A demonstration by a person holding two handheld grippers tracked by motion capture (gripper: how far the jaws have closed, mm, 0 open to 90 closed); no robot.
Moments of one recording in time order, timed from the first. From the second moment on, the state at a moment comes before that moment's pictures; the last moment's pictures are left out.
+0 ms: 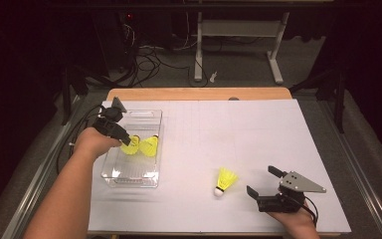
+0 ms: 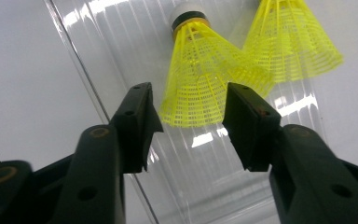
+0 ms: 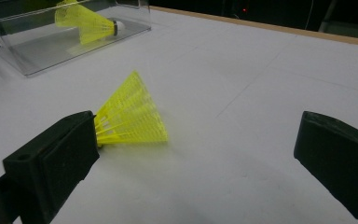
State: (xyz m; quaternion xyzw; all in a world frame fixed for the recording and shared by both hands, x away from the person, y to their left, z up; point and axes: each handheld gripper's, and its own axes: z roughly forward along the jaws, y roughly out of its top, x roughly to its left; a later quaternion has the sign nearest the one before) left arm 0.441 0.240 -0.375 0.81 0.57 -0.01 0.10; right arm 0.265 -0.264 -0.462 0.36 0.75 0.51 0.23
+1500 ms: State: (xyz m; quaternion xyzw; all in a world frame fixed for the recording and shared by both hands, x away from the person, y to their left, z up) left arm 0.419 0.230 -0.355 0.83 0.54 -0.04 0.09; right arm 0.265 -0.263 -0.462 0.36 0.75 0.51 0.23
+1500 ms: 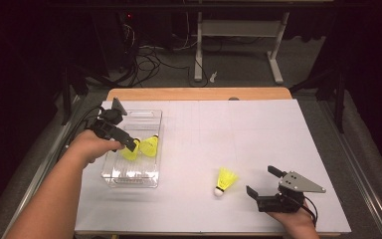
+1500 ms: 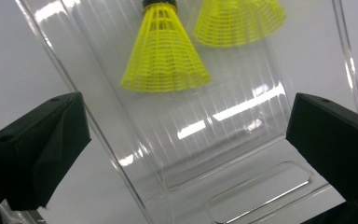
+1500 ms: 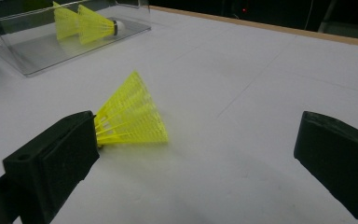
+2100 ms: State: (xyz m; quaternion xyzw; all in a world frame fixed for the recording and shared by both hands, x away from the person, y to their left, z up) left arm 0.413 0.196 -0.364 0.86 0.50 -0.05 0.07; right arm 0.265 -0.262 -0.462 0.36 0.75 0.51 0.23
